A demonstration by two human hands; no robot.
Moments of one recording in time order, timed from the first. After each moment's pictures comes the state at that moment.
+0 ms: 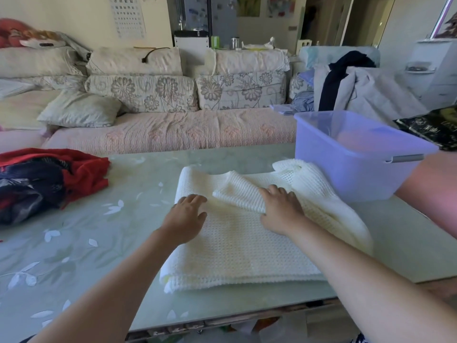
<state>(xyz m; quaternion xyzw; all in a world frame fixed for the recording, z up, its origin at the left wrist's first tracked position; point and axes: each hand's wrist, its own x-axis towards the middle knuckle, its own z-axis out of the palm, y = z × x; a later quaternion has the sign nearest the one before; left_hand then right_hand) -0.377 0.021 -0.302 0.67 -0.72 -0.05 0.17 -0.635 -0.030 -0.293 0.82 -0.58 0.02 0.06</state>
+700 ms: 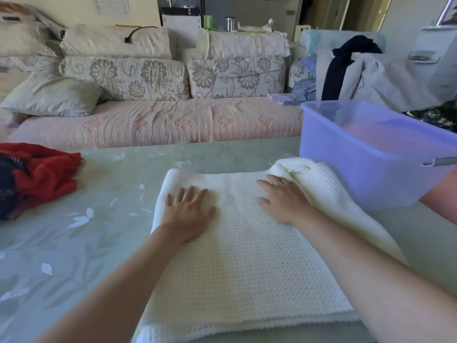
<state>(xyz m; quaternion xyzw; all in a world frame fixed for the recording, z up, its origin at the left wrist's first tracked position) -0.383 -0.073 -0.339 0.71 -0.70 -0.03 0.06 -0.648 -0.139 -0.326 0.83 -0.55 0.05 0.03</state>
